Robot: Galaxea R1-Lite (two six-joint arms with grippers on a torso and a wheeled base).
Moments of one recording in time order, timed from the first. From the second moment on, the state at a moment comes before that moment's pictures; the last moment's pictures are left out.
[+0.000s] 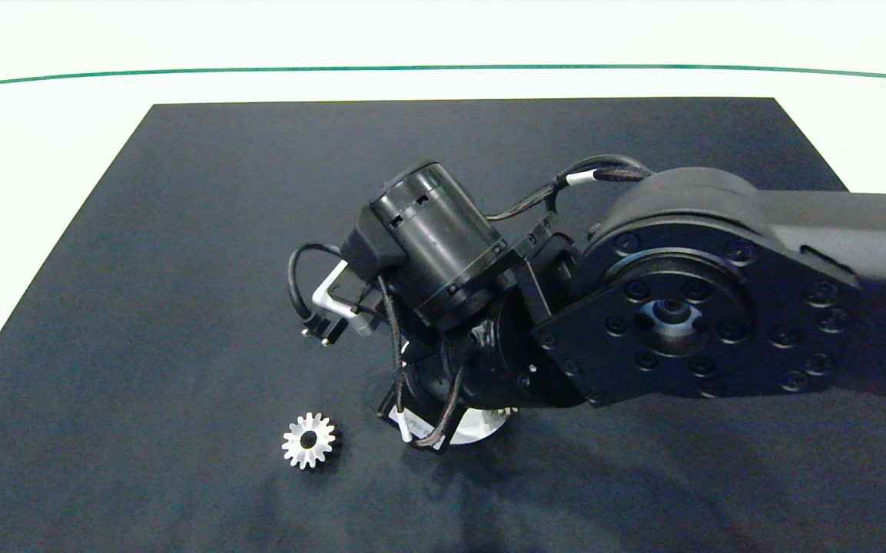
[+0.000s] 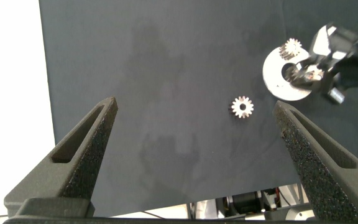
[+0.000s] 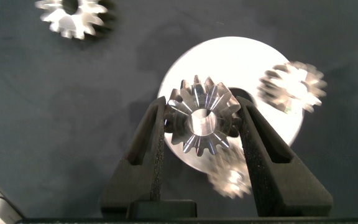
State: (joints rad) left arm -0.49 0.92 -1.79 1.20 0.32 -0.10; right arm 1.02 2.08 -1.93 0.69 -0.32 -0.26
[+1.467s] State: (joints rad) left arm -0.50 0.91 -1.79 1.20 0.32 -0.10; right arm 1.02 2.17 -1.99 0.72 -0.32 -0.22
